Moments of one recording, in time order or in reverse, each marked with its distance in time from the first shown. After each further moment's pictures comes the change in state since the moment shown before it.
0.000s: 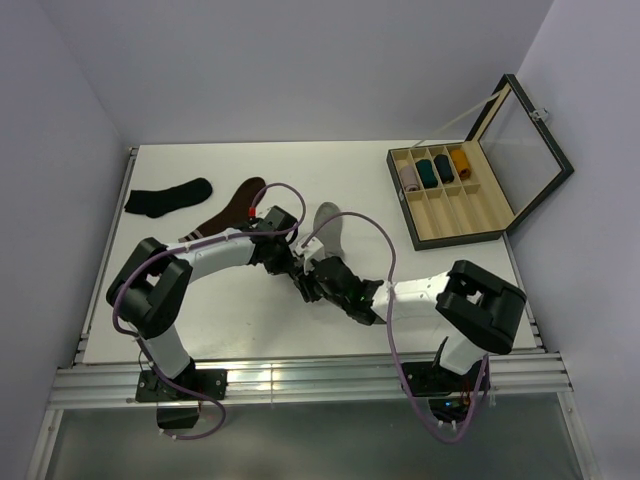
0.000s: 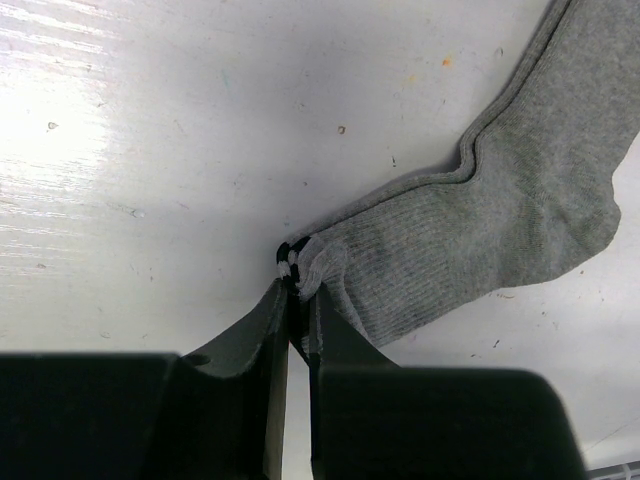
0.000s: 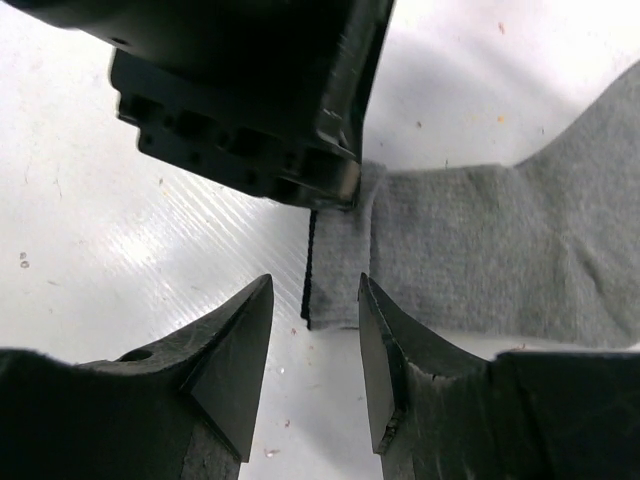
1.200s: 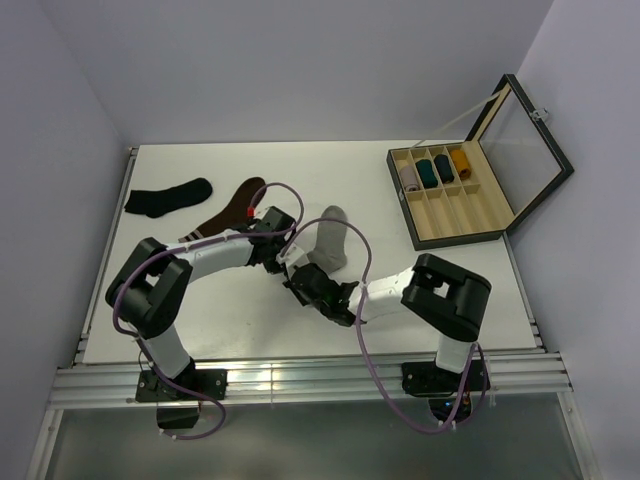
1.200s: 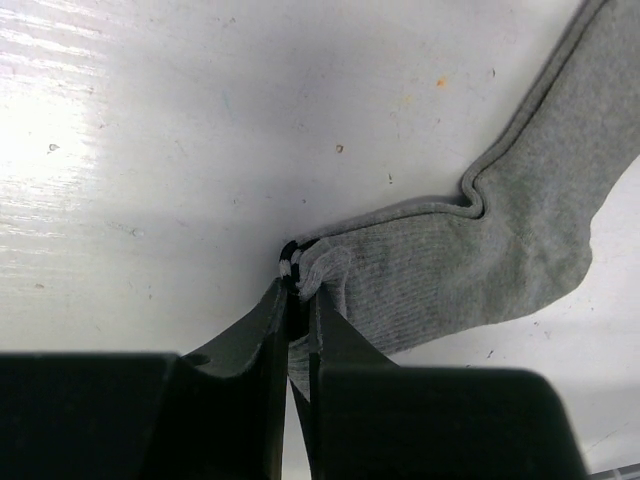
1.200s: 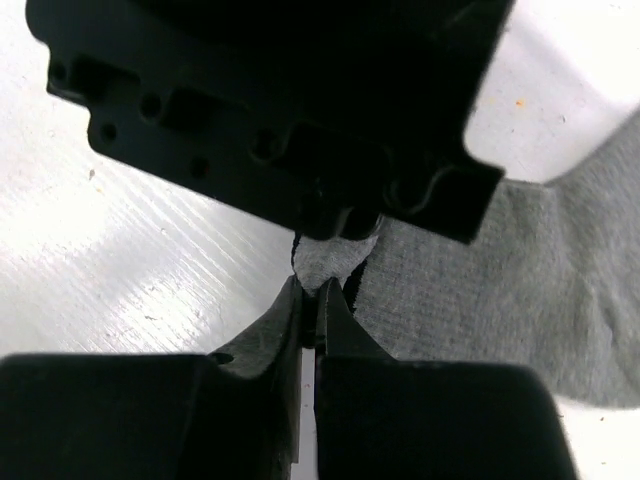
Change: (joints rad) left arm 0.008 0.000 -0.021 0.043 0.005 -0.004; right arm 0.071 0.191 0.119 -0.048 0.161 -0.057
